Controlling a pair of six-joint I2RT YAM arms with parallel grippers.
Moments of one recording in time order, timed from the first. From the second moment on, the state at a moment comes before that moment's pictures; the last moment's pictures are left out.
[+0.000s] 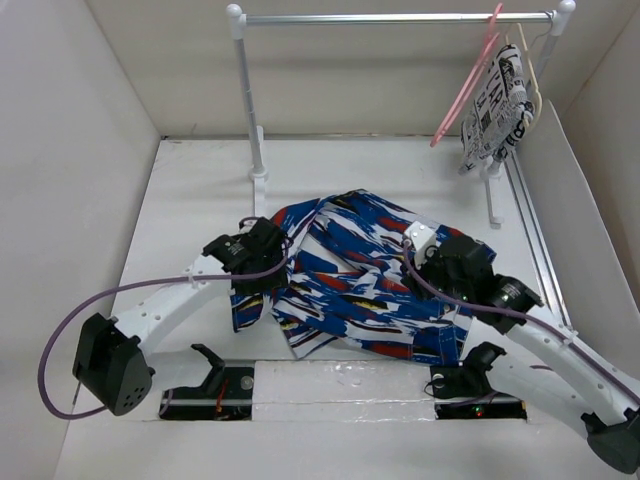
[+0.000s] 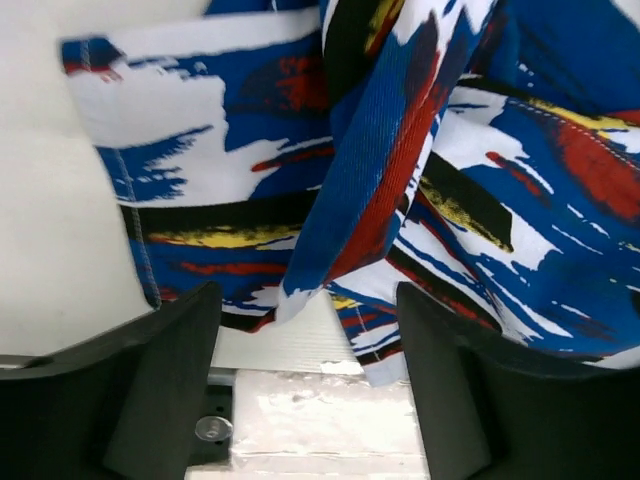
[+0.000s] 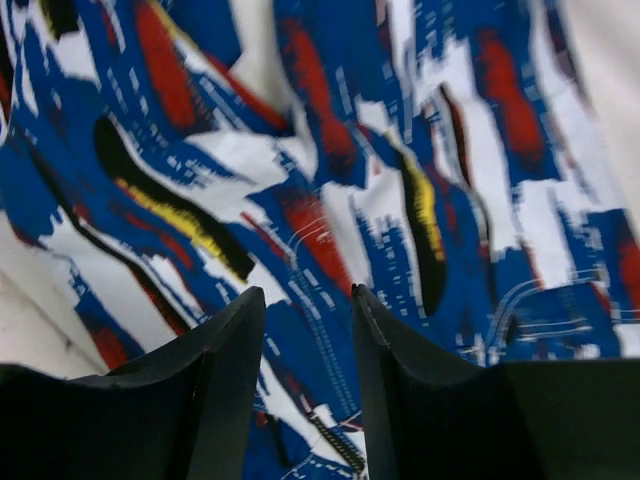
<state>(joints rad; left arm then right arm) -0.65 1.19 0.92 -0.95 -0.22 -0.78 0.65 0.76 0.73 -0.57 -0.03 -0.14</state>
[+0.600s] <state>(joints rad) -0.34 1.30 1.40 -1.02 -0.42 -0.64 0.68 0.82 0.67 -0.57 -0.04 -0.13</state>
